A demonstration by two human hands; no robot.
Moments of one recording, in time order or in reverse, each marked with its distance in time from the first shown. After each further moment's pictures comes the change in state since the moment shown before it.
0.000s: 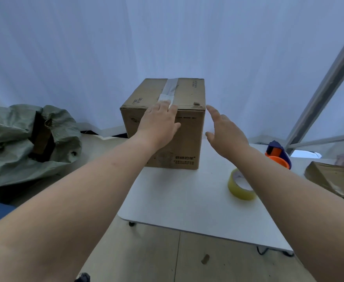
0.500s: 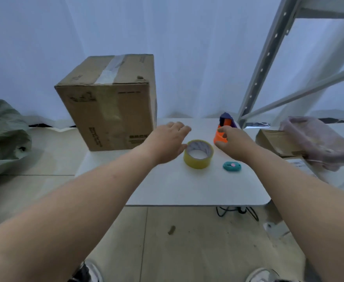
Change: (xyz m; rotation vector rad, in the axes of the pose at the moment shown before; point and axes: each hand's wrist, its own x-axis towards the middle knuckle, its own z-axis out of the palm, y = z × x) left_hand -0.031 0.141 0.051 -0.108 -0.182 0.422; right_hand -0.094 0.139 -0.023 0.041 -0.205 0.357
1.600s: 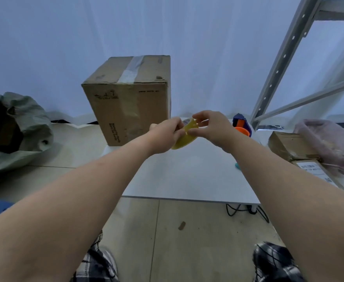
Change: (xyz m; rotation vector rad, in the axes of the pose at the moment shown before) left_hand -0.042 -0.021 -0.034 -0.608 -0.067 -0.362; right_hand -0.010 -0.090 0.007 0.480 -0.023 -0.241
